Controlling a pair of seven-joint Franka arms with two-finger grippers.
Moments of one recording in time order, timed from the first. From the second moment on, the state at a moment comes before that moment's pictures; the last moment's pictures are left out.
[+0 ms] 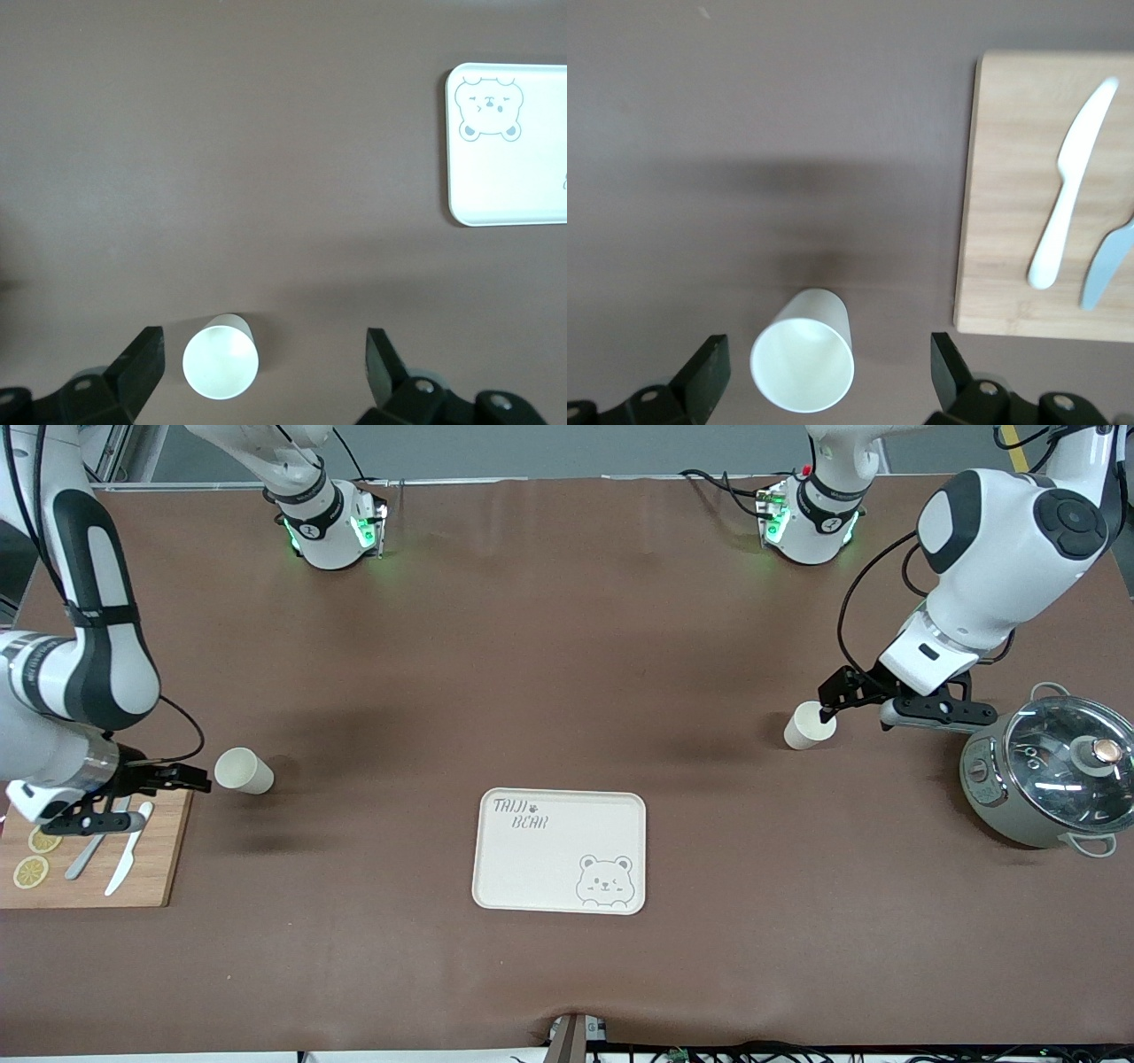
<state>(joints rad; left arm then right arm) 0.15 -0.07 -0.35 -2.10 -0.14 2.21 -0.07 -0.12 0.38 -0.06 -1.75 0.06 2.07 -0.26</state>
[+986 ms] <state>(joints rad) 0.06 0.01 -0.28 -1.69 -0.05 1.84 -0.11 -0.01 0.19 -0.06 -1.37 0.05 1.45 -0.09</state>
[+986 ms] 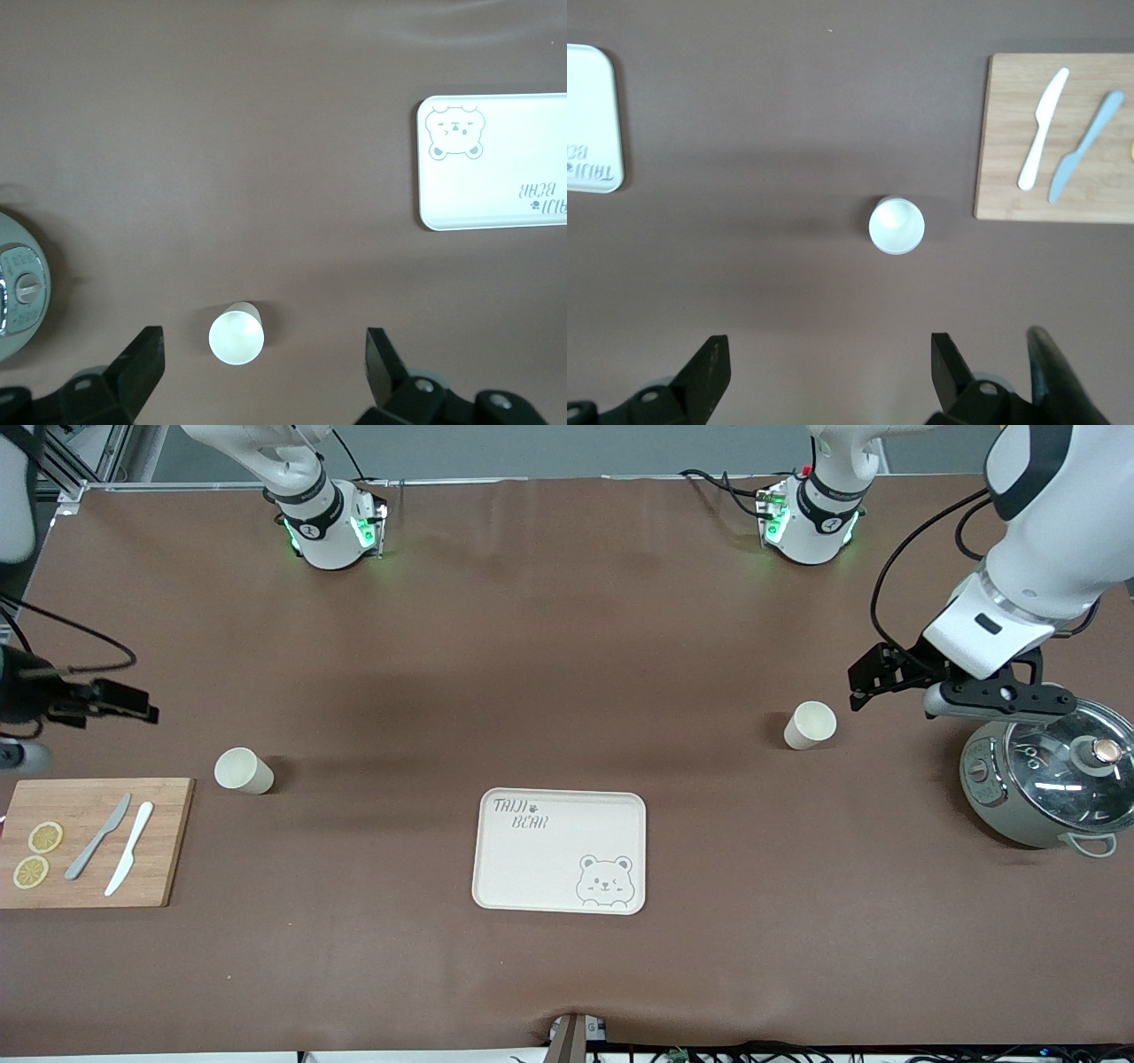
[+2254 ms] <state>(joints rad) 0.04 0.05 -0.23 -1.63 -0.01 1.66 -0.02 -0.03 -0.08 -0.06 -1.54 0.04 1.44 -0.09</state>
